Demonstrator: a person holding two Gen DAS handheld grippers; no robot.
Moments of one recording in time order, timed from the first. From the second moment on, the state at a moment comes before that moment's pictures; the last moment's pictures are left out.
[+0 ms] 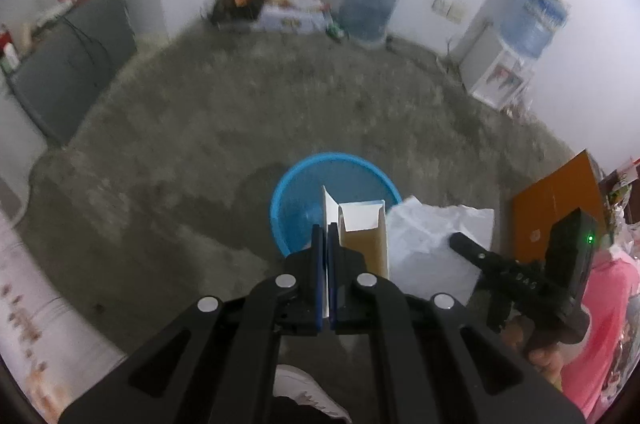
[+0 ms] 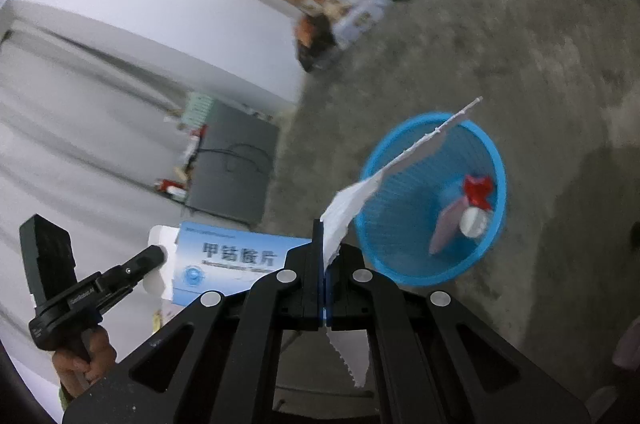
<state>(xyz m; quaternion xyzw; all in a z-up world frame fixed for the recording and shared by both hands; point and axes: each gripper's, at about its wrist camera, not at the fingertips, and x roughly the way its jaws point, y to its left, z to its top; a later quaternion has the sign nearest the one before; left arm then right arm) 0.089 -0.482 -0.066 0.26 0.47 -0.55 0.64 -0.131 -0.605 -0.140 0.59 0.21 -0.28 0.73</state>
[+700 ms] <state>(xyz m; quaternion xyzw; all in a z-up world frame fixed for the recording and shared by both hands) 0.106 -0.576 -0.186 0.26 0.53 -0.49 0.64 -0.096 -0.664 -0.279 0.66 0.31 -0.30 0.62</state>
